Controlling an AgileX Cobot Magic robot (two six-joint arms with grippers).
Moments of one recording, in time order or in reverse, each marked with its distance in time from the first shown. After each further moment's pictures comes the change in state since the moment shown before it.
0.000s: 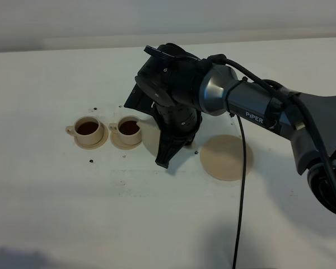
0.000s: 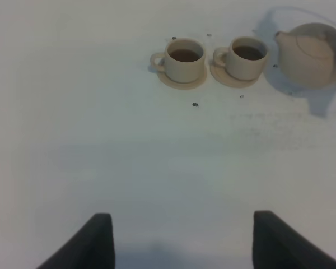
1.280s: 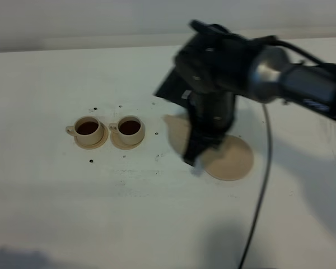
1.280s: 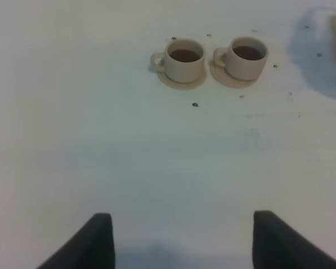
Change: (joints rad) left arm 0.000 0.000 0.000 0.000 0.000 0.000; right arm -0.083 -0.240 0.271 0.064 0.002 0.030
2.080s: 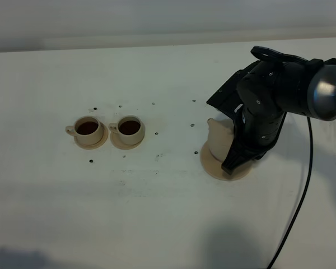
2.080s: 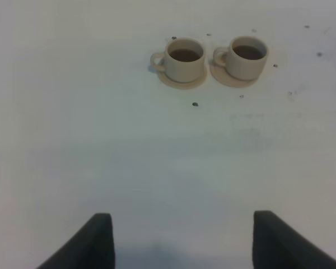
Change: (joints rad) left arm 0.000 0.000 0.000 0.000 0.000 0.000; right arm -0.142 -0.098 0.333 -0.024 -0.312 0.094
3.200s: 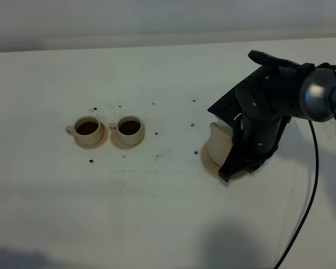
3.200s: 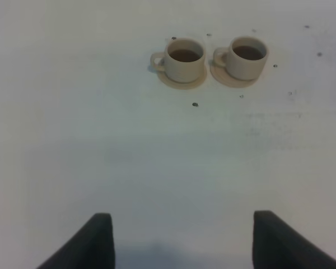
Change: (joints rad) left arm 0.000 0.000 0.000 0.000 0.000 0.000; right arm -0.006 0.040 0.000 0.081 0.032 0.008
